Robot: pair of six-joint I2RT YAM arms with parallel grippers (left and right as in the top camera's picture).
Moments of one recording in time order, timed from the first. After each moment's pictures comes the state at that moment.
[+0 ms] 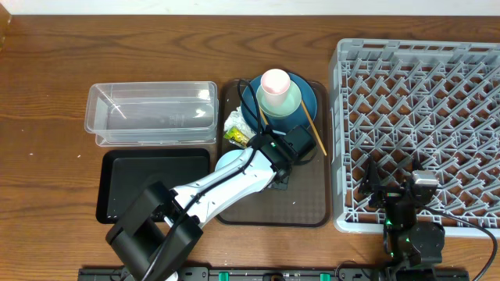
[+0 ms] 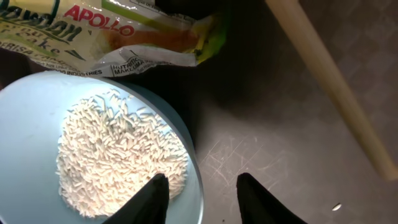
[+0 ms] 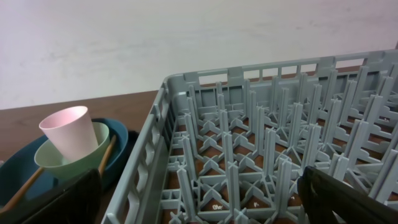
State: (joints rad) left arm -0.85 1.79 1.20 -0.88 -0.17 -0.64; right arm 0.07 0.01 0.01 -0.07 0.06 0.17
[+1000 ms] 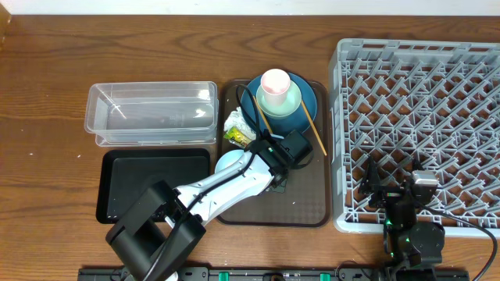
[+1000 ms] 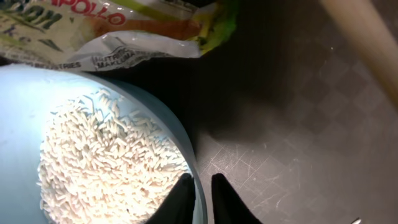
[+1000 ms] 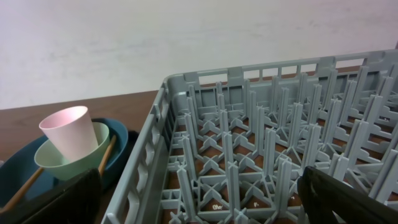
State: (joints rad) left arm -0.85 1.79 1.13 -0.80 -0.18 -0.65; right arm 0.07 0.01 0.01 -0.07 0.06 0.17
